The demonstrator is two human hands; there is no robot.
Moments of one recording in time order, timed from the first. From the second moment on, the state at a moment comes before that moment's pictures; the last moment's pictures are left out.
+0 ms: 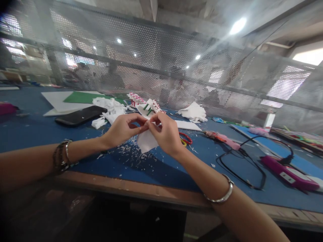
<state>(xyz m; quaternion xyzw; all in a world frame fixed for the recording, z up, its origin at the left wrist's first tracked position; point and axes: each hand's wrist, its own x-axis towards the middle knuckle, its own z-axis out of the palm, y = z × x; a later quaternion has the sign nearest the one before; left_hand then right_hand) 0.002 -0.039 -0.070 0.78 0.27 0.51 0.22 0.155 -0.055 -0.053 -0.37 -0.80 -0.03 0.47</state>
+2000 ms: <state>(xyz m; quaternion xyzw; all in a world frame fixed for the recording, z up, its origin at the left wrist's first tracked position) -0.009 -0.025 -0.057 0.85 0.22 0.40 0.26 0.152 -0.055 -0.056 -0.31 -0.78 0.15 0.52</state>
